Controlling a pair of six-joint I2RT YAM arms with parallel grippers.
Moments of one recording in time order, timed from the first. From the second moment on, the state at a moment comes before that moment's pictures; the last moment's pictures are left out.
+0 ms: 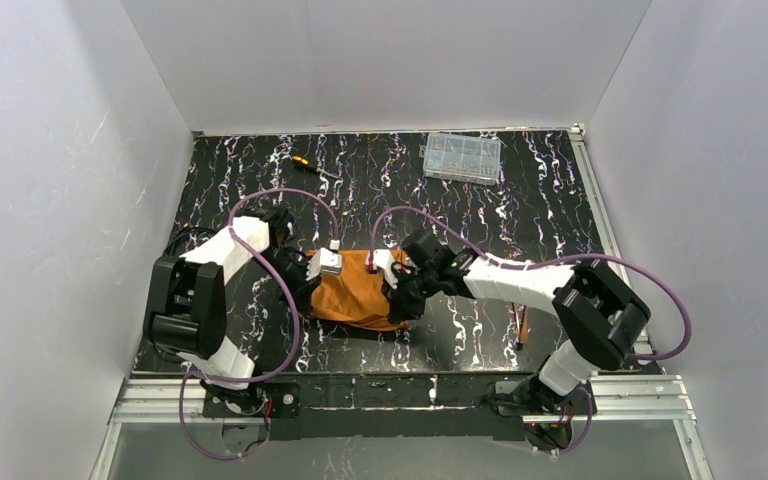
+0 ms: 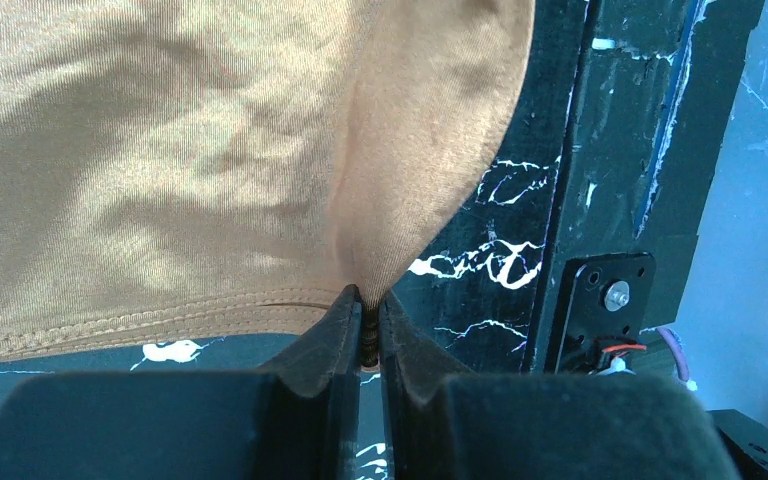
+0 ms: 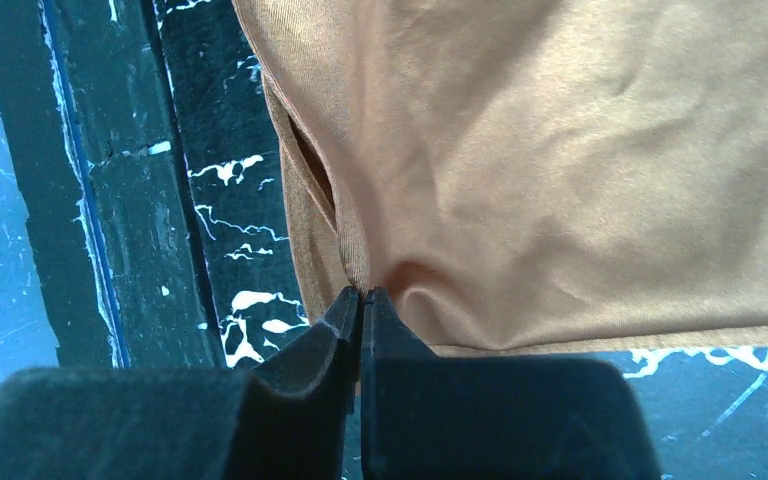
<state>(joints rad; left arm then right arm) -0.21 1.58 0.98 -1.19 0.63 1.27 0.92 1.57 0.87 -0.24 -0.57 -0.21</state>
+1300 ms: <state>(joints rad) -0.18 1.79 1.15 -1.10 0.54 1.11 0.68 1.91 1.14 -0.40 -0.85 -0.22</state>
